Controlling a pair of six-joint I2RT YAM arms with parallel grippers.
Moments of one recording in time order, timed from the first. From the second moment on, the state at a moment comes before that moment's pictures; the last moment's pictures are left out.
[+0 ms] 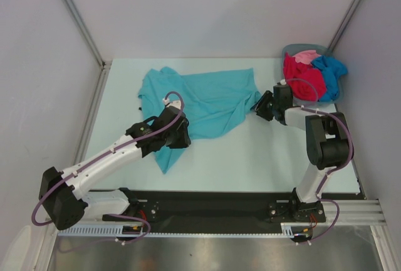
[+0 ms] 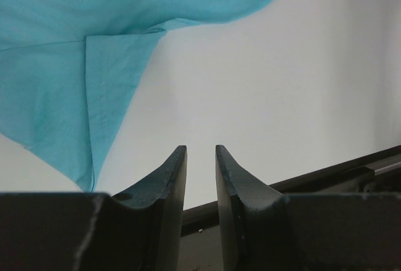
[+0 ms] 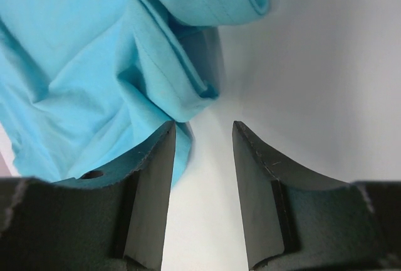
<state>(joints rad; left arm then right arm) -0.78 1.19 0.97 -0.67 -0.15 -0.70 0.13 1.80 0.97 0.08 -0.17 0.73</state>
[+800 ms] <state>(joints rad) -0.78 1.18 0.97 -0.67 -0.15 -0.70 0.15 1.86 0.96 0.25 -0.23 0.75</state>
